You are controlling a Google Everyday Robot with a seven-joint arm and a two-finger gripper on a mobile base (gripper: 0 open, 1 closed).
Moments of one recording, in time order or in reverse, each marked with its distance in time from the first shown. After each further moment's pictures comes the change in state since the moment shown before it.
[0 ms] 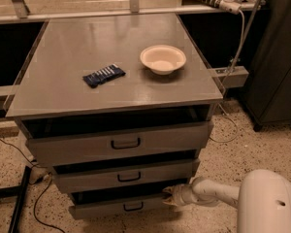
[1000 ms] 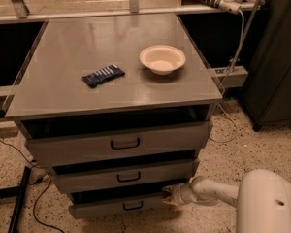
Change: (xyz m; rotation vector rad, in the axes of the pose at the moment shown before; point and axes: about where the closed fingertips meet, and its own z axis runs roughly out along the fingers) arm 0.001 0.002 0.000 -0.007 -0.006 0.009
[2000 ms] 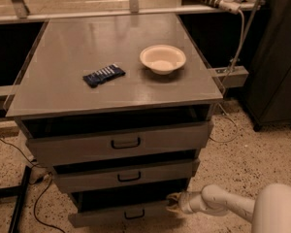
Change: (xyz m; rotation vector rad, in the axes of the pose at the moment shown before) arm 0.015 0.041 -0.016 -0.023 -0.063 0.077
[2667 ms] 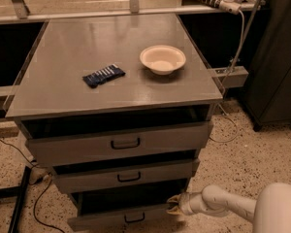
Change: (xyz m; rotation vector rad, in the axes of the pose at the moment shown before) arm -0.006 -0.002 -0.007 0.000 0.000 0.000
